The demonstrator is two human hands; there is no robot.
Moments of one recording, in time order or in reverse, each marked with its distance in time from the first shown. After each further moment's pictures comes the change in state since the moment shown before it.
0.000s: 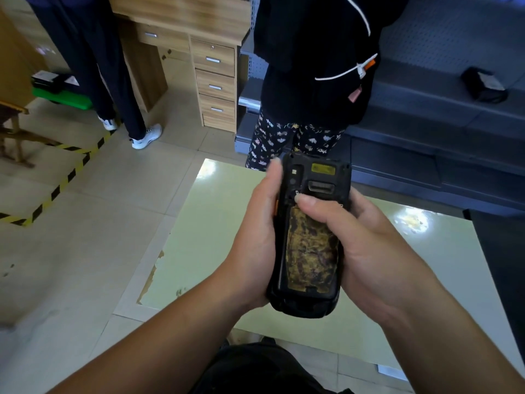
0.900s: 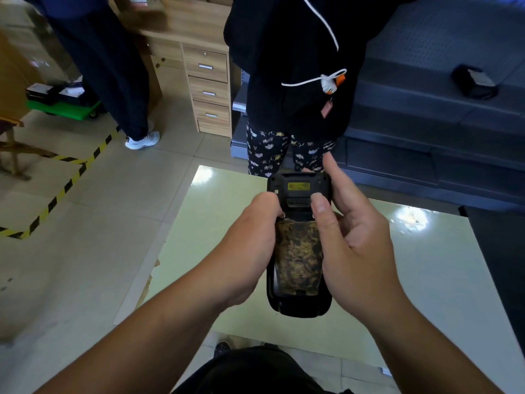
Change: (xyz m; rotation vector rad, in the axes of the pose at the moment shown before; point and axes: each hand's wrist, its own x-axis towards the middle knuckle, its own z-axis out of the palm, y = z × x) left_hand 0.015 0.004 -0.005 0.460 0.201 -0.167; right_hand 0.007 0.021 -0.013 -0.480 0.213 -0.494
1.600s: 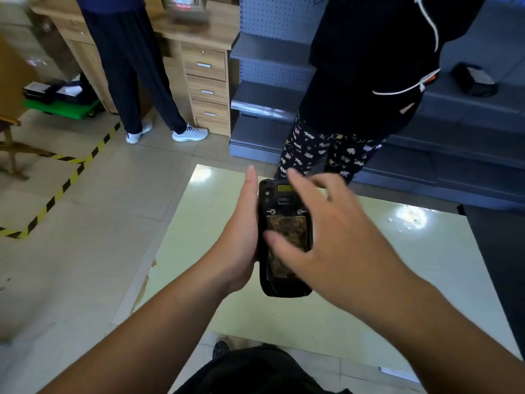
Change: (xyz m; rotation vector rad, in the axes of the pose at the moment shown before) left_hand 0.023 -0.010 -0.003 -0.114 -0.005 -0.009; right_hand 0.016 -0.015 -0.009 -0.880 -0.343 -0.059
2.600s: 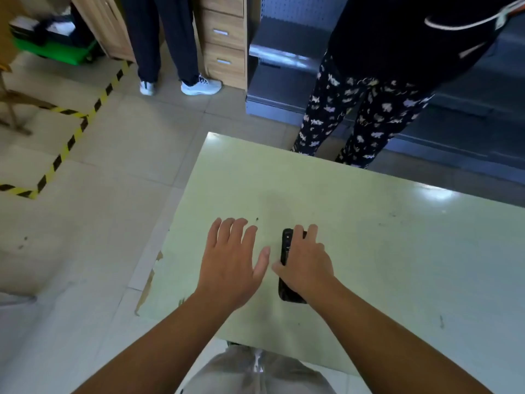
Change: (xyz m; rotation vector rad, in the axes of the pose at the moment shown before) left_hand 0.117 -0.146 -0.130 1.648 0.298 0.294; right_hand 0.102 0.079 0.264 -0.181 -0.399 0.390
